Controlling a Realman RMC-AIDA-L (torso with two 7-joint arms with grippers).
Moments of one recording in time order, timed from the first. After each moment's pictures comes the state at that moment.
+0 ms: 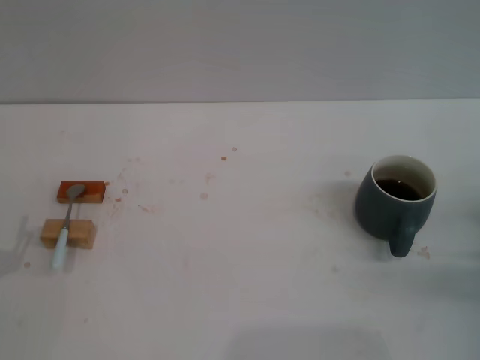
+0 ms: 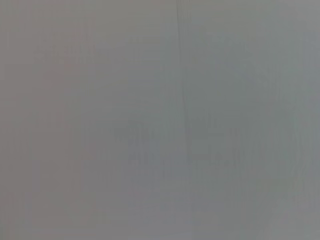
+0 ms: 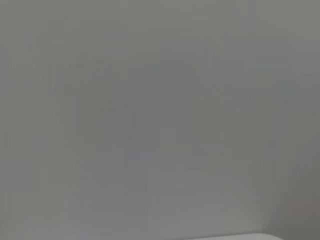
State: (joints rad) left arm -0.08 -2.07 -1.37 -0.23 2.84 1.31 -0.13; right arm 0.41 2.08 0.61 0.15 -1.70 -1.07 -0.04
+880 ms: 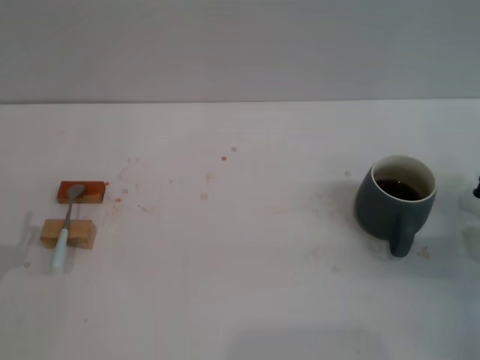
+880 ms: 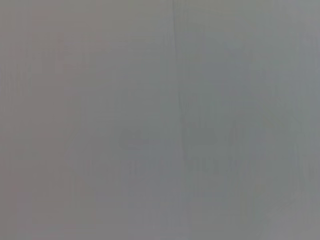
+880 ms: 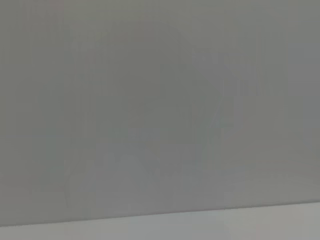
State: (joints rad) left arm -0.09 -2.07 -1.37 -0.24 2.84 1.31 -0.13; right arm 0.49 2.08 0.59 0.19 -1.71 -0.90 -0.05
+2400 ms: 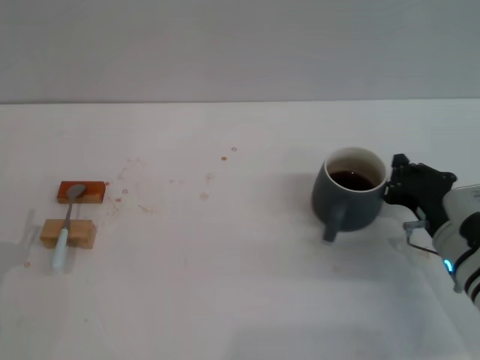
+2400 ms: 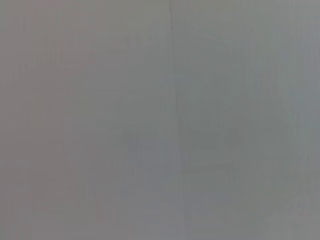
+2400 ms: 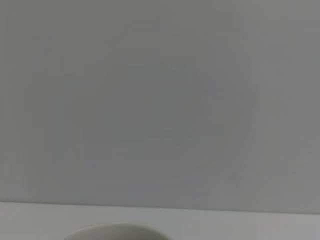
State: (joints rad) left arm -0.10 -2.07 -1.37 -0.25 2.84 1.32 -0.13; right arm 0.53 2.09 0.39 0.33 -1.75 -0.87 -0.05
